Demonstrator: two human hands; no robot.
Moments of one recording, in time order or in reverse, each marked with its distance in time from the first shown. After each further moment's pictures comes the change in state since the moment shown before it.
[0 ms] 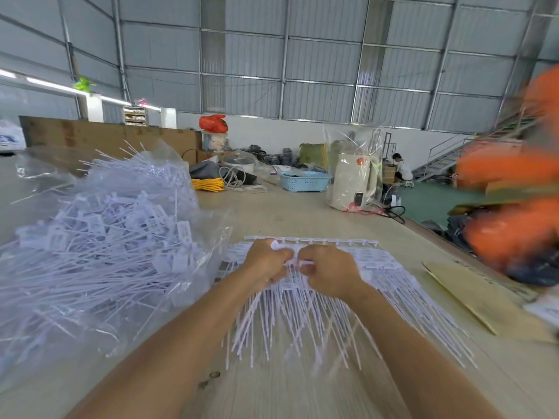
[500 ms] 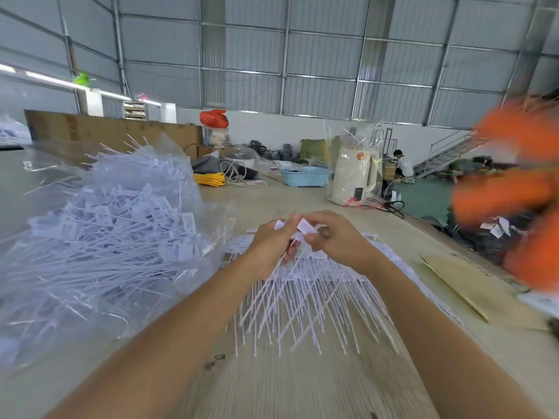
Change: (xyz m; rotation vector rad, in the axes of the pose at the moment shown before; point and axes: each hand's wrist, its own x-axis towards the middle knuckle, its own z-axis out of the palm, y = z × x) left_hand -0.021 0.024 0.001 -0.365 -0.150 0.052; right_hand -0.006 -0.013 -0.045 0.651 0.065 -0.106
